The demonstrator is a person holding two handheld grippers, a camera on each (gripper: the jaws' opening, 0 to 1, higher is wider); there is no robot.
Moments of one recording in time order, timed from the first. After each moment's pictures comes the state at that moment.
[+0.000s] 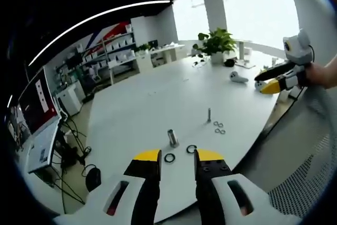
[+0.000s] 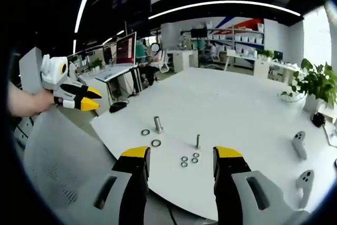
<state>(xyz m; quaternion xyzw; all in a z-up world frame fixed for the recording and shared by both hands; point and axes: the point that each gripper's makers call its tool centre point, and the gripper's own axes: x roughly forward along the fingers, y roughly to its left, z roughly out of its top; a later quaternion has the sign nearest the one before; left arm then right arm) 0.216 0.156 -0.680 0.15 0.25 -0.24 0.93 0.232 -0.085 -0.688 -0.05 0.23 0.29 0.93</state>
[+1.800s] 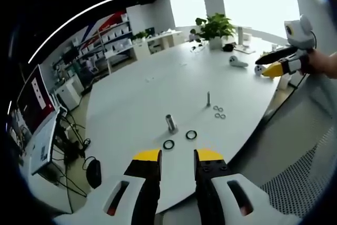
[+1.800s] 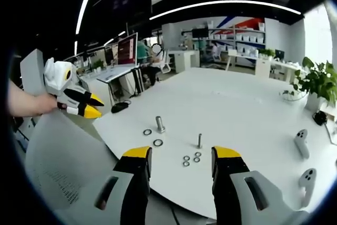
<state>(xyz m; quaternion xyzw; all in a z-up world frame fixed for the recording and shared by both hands) 0.211 0.161 -0.704 0.18 0.30 -0.24 0.91 0.231 -0.085 -0.690 -0.03 0.24 0.30 0.93</state>
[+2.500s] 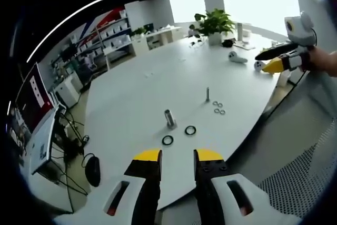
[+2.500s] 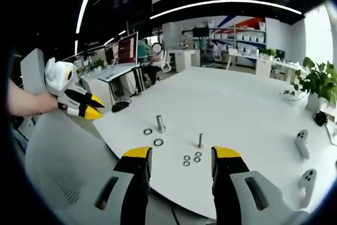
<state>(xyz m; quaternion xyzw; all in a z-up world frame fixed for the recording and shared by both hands) 0.209 0.164 -0.711 0.18 0.31 -0.24 0.90 0.229 -0.083 -0.691 -0.04 0.24 0.30 0.92</state>
